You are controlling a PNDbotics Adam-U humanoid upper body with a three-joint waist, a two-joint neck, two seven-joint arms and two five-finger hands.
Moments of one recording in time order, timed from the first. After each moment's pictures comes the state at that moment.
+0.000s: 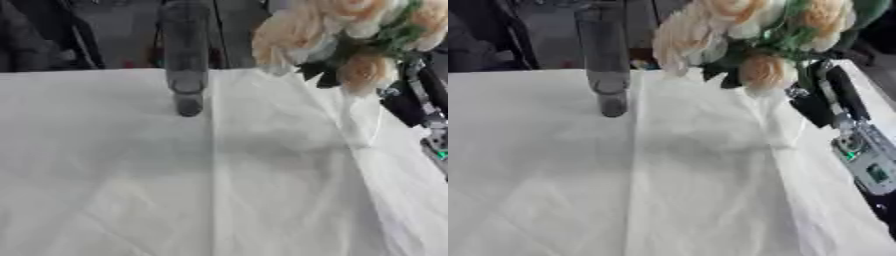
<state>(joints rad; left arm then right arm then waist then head) -0.07 0.32 0.18 -1.88 0.02 -0.25 0.36 -0.38 -0.76 0.06 -1.48 0.37 -0.22 -0.31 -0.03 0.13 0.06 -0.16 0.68</state>
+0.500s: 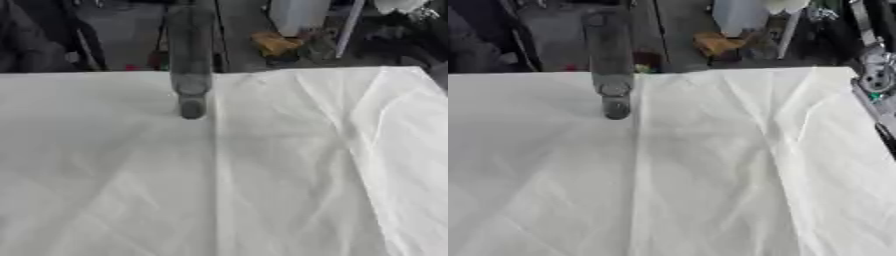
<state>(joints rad) -0.06 0.33 0.17 -1.87 0.02 -0.25 0.35 -0.55 -0.84 0.04 -1.54 0.22 -0.12 -0.30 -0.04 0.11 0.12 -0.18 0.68</state>
